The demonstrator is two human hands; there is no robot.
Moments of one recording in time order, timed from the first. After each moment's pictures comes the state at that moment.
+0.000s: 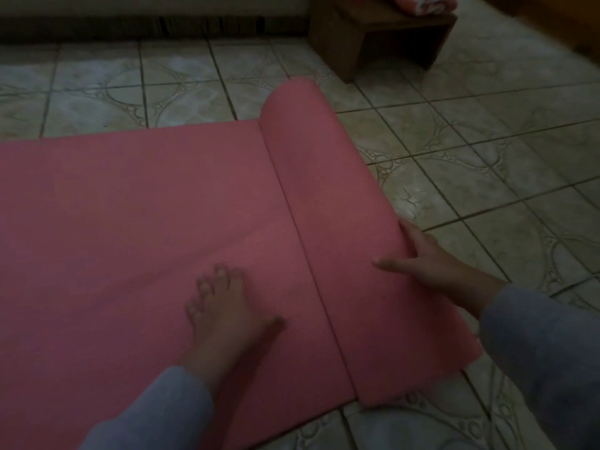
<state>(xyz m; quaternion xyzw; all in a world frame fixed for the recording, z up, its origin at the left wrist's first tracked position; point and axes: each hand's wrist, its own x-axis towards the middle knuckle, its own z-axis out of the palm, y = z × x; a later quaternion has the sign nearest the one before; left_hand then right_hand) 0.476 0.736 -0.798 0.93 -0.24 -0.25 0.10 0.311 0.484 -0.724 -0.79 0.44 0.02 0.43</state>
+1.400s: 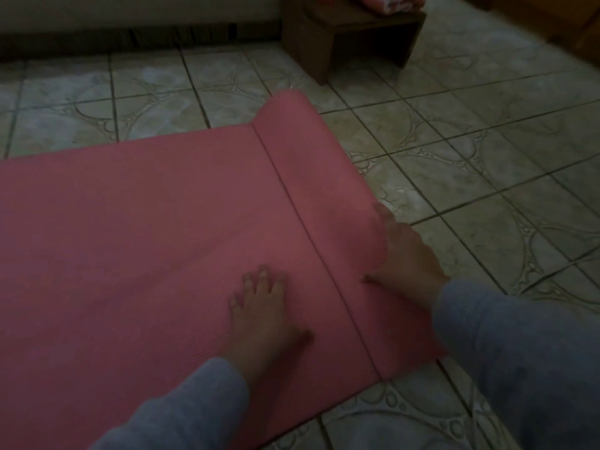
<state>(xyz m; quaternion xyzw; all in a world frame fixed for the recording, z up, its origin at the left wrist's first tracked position) 0.429 0.673 -0.799 0.89 -0.37 -0.25 0.07 0.308 0.474 -0.744 -0.89 0.44 0.01 0.13</state>
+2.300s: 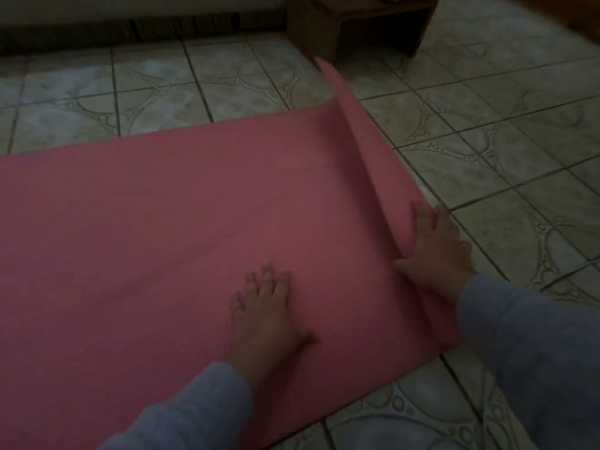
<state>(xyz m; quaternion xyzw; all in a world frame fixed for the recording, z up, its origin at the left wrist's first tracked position) 0.427 0.675 -0.803 0.89 -0.37 -0.26 0.07 0.291 0.447 -0.749 -0.86 0.50 0.05 0.05</state>
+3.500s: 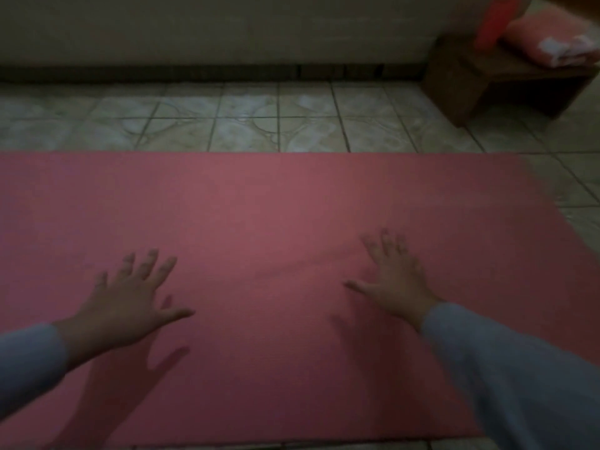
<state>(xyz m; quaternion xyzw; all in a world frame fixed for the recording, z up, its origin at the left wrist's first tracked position) 0.612 0.992 -0.725 0.96 -0.21 -0.19 -0.09 0.455 0.616 -0.743 -0.97 0.22 0.07 0.12</state>
